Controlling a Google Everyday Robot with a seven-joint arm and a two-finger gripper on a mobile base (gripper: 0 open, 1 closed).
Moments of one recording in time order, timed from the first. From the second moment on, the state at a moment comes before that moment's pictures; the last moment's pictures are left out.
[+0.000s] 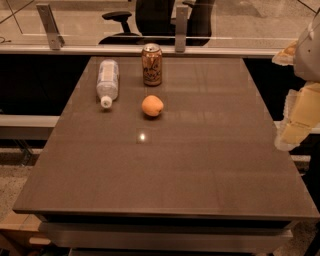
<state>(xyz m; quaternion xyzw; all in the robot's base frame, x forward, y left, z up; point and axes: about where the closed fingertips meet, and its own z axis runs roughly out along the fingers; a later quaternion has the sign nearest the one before) 0.438 -0.216 0.978 -0.60 0.78 -0.04 0.16</state>
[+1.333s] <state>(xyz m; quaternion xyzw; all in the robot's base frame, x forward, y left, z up) 0.469 -0.232 0.997 -0.55 0.79 -0.02 0.28</state>
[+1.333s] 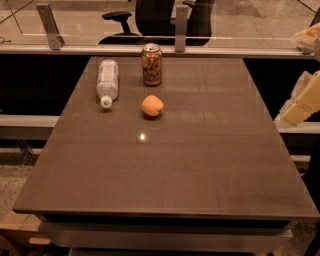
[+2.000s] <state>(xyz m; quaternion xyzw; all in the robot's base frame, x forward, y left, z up) 0.526 -0.239 1.011 -0.52 0.73 0.03 0.45</state>
